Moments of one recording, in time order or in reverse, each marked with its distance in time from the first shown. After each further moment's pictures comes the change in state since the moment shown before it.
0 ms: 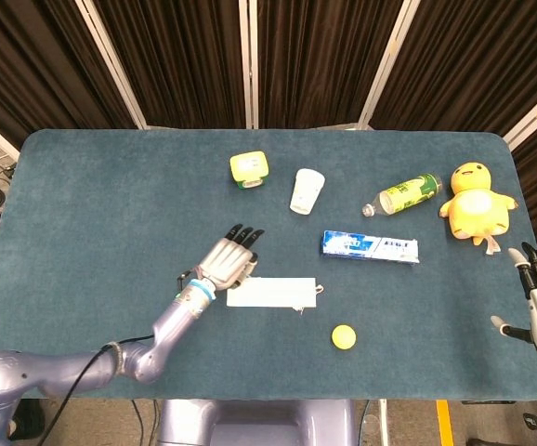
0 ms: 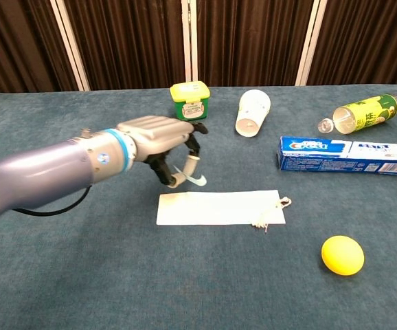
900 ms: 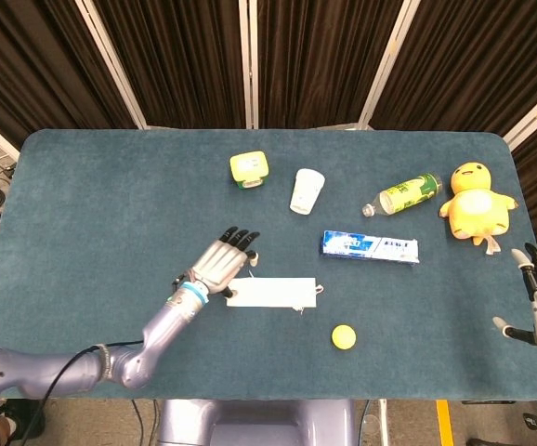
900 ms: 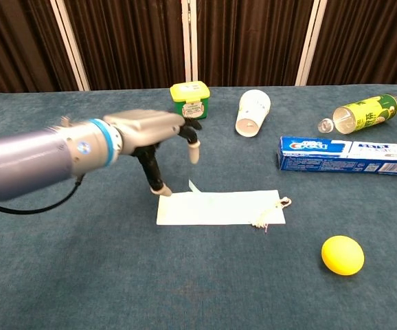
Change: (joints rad) left arm 0.025 0.147 0.036 -0.203 -0.044 0.062 -0.013; right arm -0.007 0.009 -0.006 -0.004 -0.017 0.009 0.017
